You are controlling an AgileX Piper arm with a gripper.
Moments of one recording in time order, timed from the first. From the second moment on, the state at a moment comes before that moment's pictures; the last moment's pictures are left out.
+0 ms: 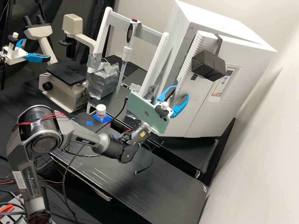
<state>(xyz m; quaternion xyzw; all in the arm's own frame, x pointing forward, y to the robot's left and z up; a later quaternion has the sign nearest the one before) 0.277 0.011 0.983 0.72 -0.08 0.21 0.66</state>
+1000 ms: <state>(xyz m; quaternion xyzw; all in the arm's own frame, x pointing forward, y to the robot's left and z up) 0.192 -0.024 0.966 0.71 -0.24 0.22 0.62</state>
